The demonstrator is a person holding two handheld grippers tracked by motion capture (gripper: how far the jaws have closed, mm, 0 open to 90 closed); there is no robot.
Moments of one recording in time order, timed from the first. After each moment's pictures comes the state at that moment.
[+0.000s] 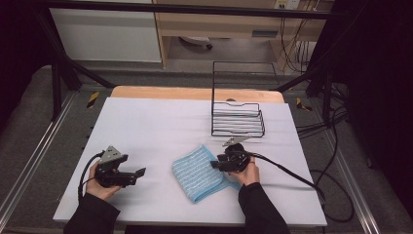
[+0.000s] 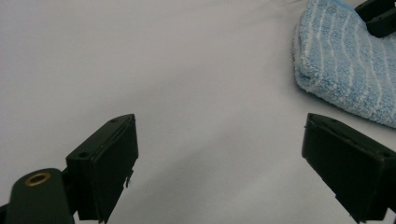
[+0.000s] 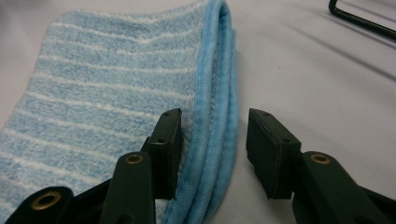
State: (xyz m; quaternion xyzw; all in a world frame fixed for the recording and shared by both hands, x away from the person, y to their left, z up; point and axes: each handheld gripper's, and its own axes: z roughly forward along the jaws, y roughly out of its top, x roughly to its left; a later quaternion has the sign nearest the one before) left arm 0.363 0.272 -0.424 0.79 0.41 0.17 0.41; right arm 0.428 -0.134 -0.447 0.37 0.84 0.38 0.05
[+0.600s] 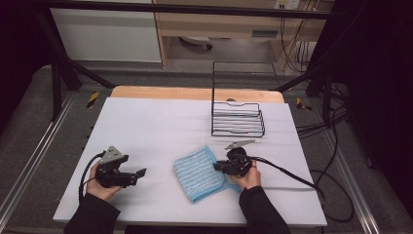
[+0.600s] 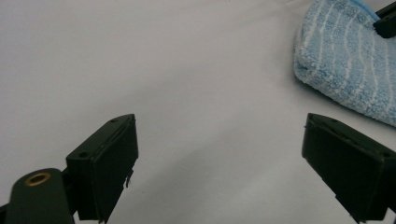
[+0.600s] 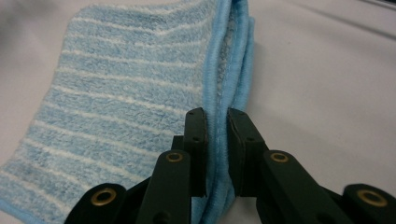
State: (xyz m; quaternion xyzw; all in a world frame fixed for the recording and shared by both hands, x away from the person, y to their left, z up) left arm 0.362 0.270 -0.423 0.80 0.41 0.17 0.41; right arm 0.411 -0.138 -0.446 0.41 0.82 0.39 0.03
